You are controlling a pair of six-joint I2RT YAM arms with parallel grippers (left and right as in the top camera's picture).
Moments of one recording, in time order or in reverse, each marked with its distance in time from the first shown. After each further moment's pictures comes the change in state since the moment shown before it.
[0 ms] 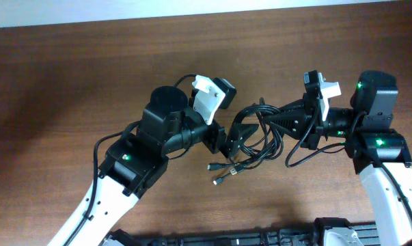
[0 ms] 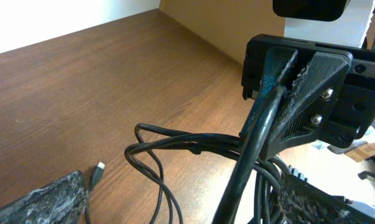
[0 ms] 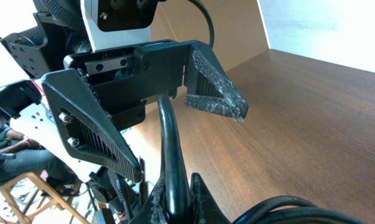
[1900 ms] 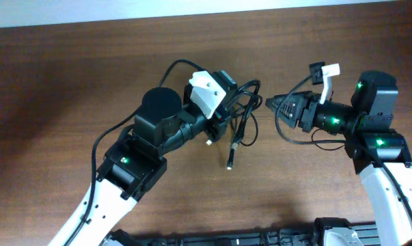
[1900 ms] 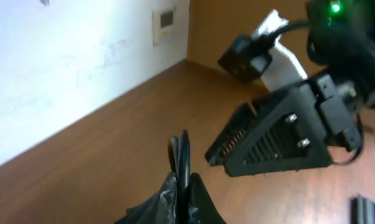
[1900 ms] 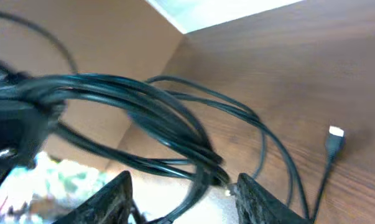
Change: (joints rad) left arm -0.007 -0.017 -0.001 0.156 -0.122 0.176; right arm -0.001 0.000 0.000 -0.003 0.339 0.417
